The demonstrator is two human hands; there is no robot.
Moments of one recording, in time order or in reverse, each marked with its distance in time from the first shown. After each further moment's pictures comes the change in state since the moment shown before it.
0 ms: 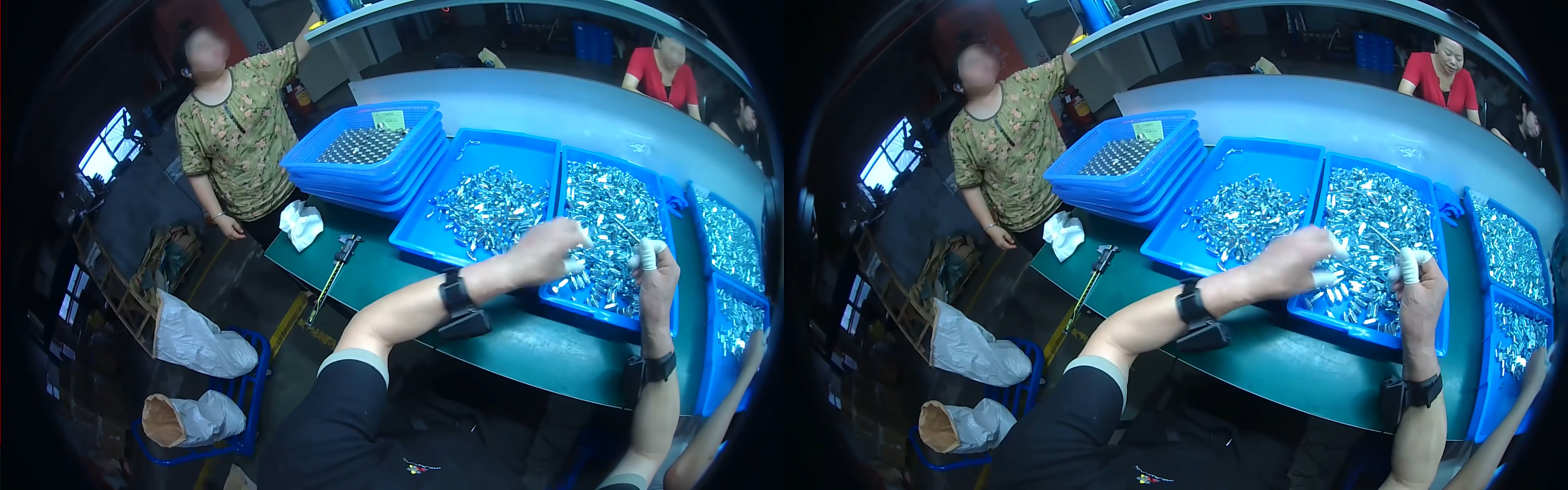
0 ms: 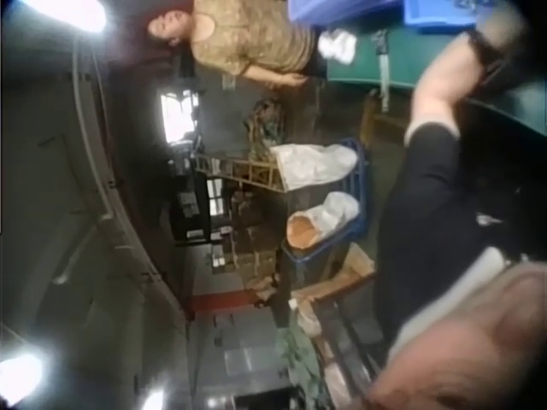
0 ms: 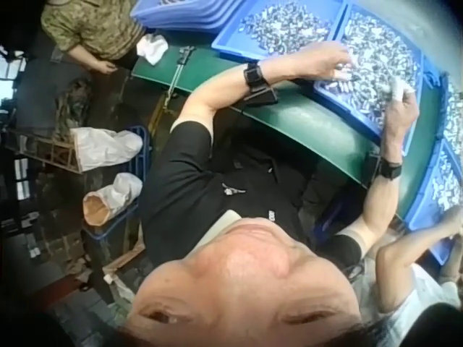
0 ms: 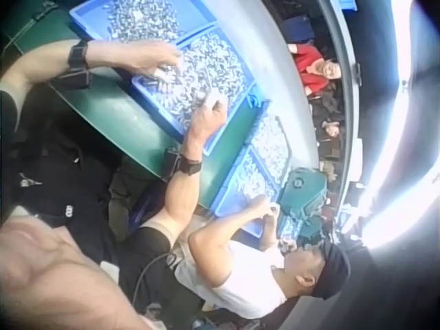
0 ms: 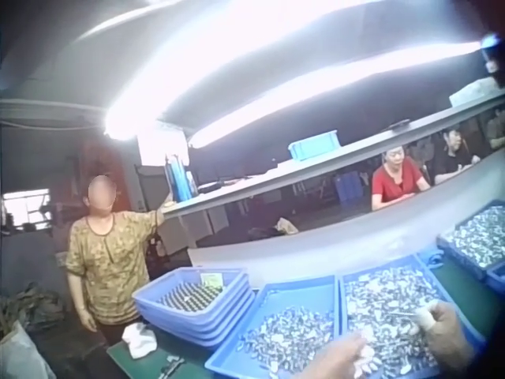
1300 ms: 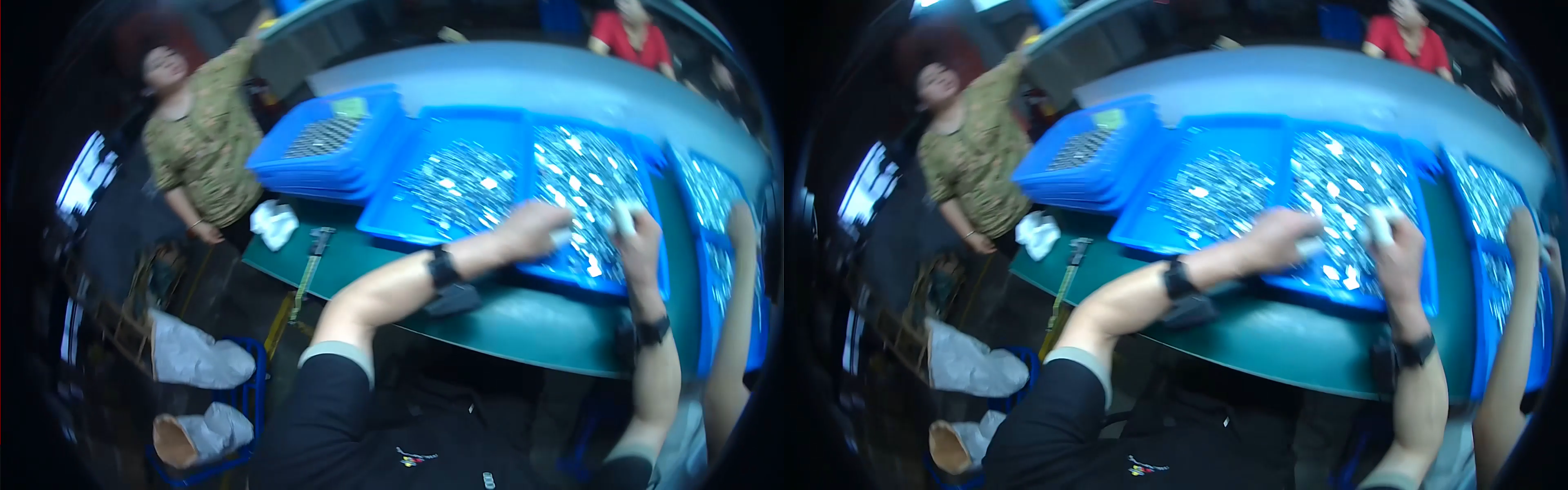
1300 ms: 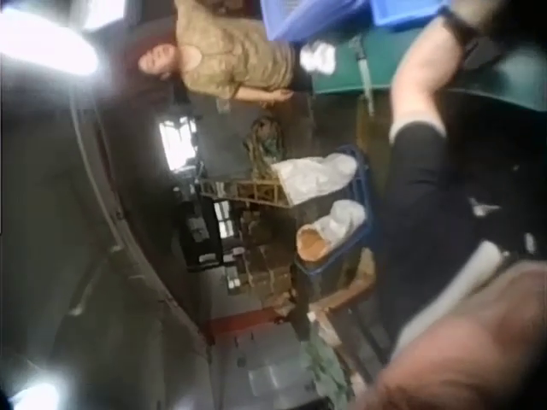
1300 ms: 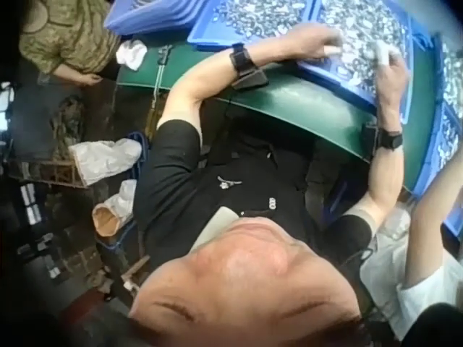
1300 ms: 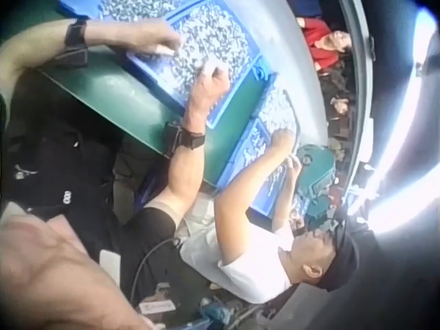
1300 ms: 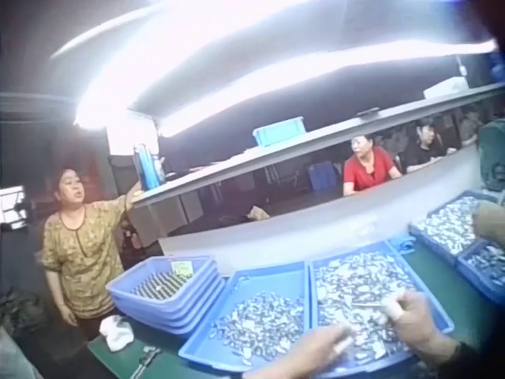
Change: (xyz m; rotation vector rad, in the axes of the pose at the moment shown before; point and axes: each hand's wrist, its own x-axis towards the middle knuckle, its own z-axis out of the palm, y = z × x) left_hand 0.006 0.003 0.029 0.061 -0.098 -0.071; right_hand -0.007 -0.003 0.001 -0.038 -0.030 -0.064
